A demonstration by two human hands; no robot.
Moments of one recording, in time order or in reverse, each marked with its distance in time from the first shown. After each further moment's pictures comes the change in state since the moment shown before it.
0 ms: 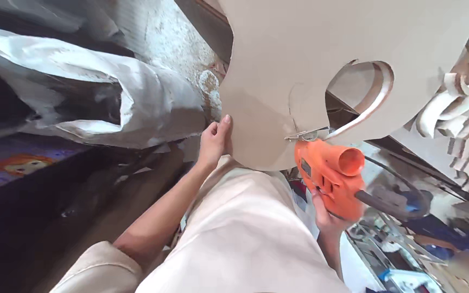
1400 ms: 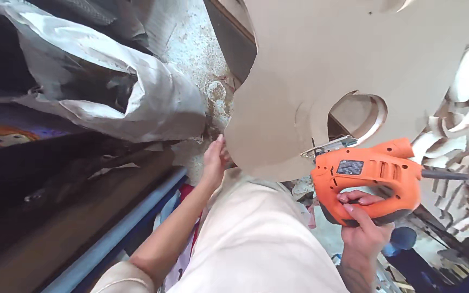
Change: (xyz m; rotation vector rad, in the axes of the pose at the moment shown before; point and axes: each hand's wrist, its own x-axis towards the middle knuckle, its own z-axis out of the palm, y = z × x) left_hand -0.047 -0.052 0.010 -0.497 0.131 0.046; right_hand 0.073 -0.005 -0.046 0.538 -0.167 0.234
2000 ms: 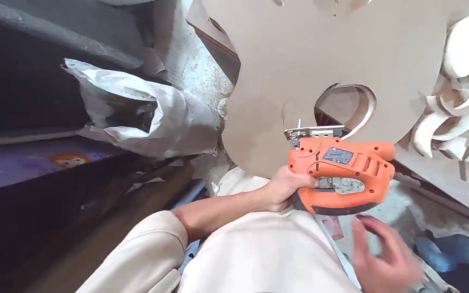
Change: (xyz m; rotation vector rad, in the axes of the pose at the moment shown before) left_hand -0.126 0.058 0.180 -0.102 -0.693 -0.591; right_hand -0.068 -0.059 -0.034 -0.937 0.071 -0.304
